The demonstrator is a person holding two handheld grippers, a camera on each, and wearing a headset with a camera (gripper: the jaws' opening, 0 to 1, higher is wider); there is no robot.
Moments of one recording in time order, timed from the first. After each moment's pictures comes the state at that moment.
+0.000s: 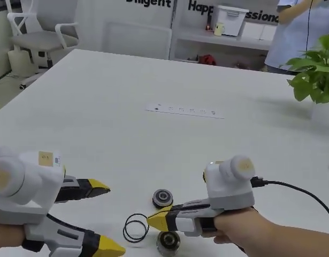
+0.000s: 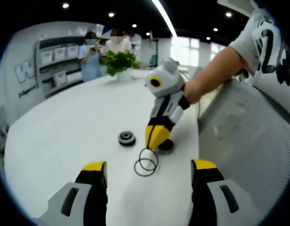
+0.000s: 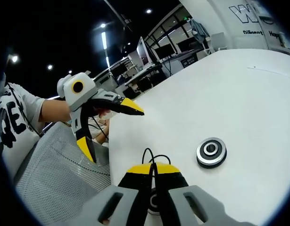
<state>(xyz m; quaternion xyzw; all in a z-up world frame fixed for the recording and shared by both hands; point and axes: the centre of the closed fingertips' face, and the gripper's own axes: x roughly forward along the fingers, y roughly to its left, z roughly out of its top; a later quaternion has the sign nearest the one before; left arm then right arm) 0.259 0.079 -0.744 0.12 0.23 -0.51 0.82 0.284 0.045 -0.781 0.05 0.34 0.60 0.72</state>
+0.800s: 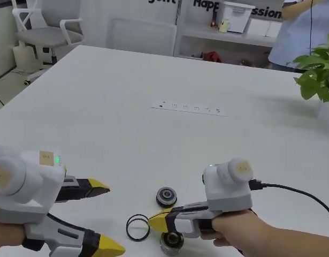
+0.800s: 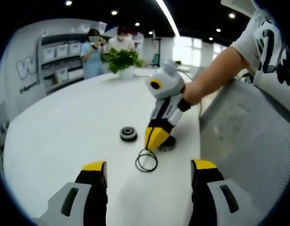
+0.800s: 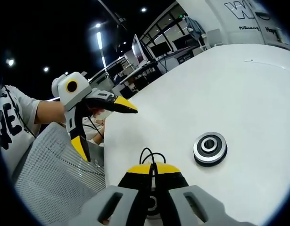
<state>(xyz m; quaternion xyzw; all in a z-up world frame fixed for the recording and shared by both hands) 0.261 0.085 -0.751 0.11 0.24 -0.50 0.82 0.289 0.047 -0.796 0.06 0.36 0.58 0.73</state>
